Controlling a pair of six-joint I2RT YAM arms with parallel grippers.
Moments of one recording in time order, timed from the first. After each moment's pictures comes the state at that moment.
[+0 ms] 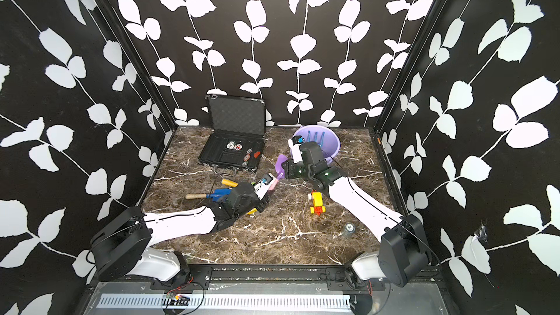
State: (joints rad) left arm -0.94 1.43 0.65 0.34 -0.18 0.08; right arm 0.57 1.39 1.08 -0.28 -0.22 0.35
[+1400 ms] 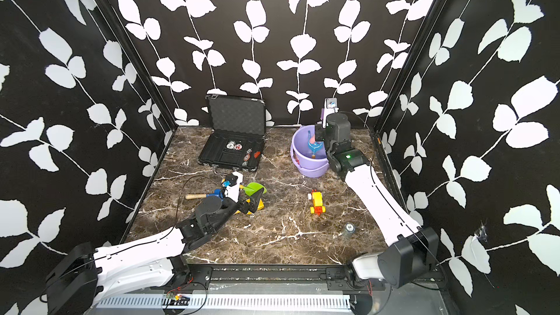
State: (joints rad) left arm -0.94 0.99 0.39 0.49 -0.31 -0.15; right arm 0.38 1.38 1.33 -0.19 0.34 0.00
